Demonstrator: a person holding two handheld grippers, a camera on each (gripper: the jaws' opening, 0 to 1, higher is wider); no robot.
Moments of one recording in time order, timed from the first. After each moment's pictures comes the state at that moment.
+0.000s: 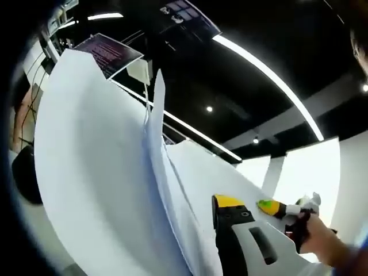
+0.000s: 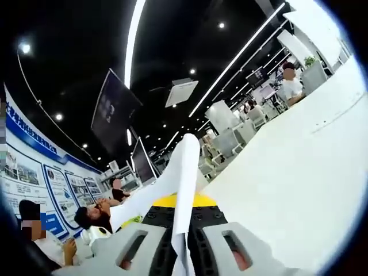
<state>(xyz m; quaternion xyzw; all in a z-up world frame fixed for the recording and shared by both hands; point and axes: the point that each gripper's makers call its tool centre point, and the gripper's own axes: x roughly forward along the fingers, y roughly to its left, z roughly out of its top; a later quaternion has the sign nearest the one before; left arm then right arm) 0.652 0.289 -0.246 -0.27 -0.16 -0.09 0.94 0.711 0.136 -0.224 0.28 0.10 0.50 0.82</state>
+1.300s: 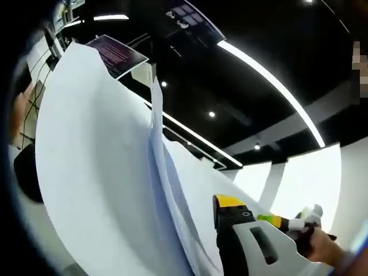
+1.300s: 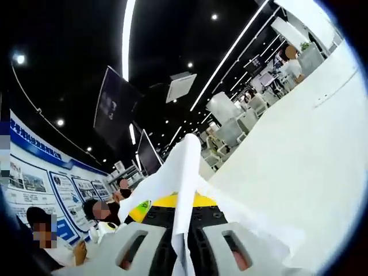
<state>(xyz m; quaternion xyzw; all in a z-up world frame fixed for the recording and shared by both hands) 0.650 0.294 -0.243 -0.29 -0.18 -0.08 0.94 0.683 0.160 -0.243 0.31 0.13 0.51 0.79</state>
